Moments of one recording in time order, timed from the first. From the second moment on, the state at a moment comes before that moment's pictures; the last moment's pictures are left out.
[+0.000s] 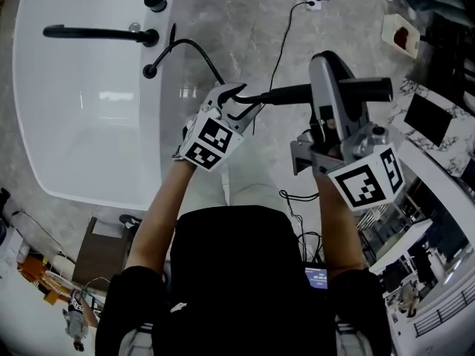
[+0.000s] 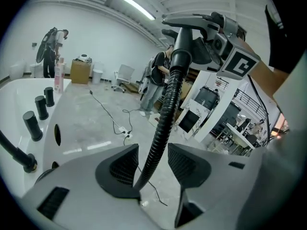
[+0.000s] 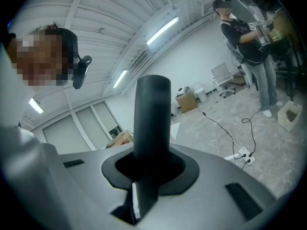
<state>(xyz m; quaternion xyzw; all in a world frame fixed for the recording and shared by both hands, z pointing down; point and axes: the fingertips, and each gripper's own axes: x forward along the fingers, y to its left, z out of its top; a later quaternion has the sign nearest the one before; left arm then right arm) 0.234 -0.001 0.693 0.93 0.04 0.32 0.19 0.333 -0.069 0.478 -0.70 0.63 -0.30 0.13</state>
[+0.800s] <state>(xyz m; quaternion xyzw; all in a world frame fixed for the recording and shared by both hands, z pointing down) 0.241 0.002 0.721 0.91 0.03 0.37 0.17 0.365 -0.052 0.497 -0.71 0.60 -0.32 0.18</state>
